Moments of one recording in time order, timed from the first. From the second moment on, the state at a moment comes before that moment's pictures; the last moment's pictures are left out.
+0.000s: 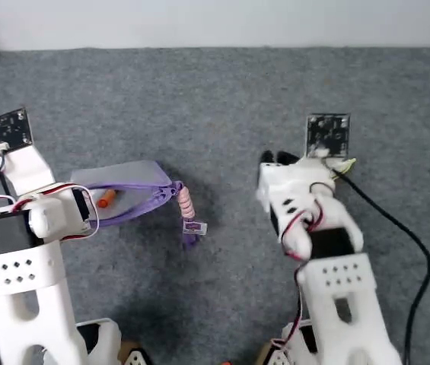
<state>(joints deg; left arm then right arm) -15.5 -41.4 25.4 93.1 14.9 -9.4 -44.3 51.4 37.3 -10.6</state>
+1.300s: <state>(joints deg) -15.5 -41.4 25.5 94.6 14.9 9.3 54.4 -45.1 75.9 -26.8</state>
